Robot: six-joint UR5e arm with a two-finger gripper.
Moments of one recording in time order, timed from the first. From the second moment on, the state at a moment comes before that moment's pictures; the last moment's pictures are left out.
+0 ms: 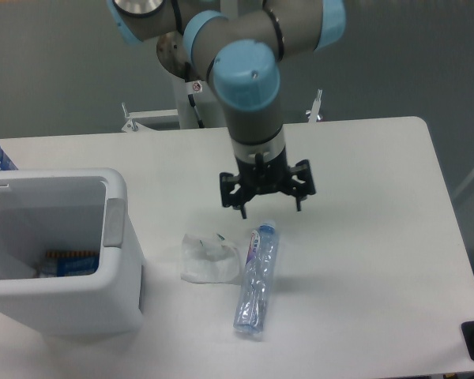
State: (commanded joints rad) arm 2.37 -1.84 -1.69 -1.07 1.66 0.15
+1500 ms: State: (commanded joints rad) arm 2.28 -2.02 -1.71 -1.06 1.60 -0.07
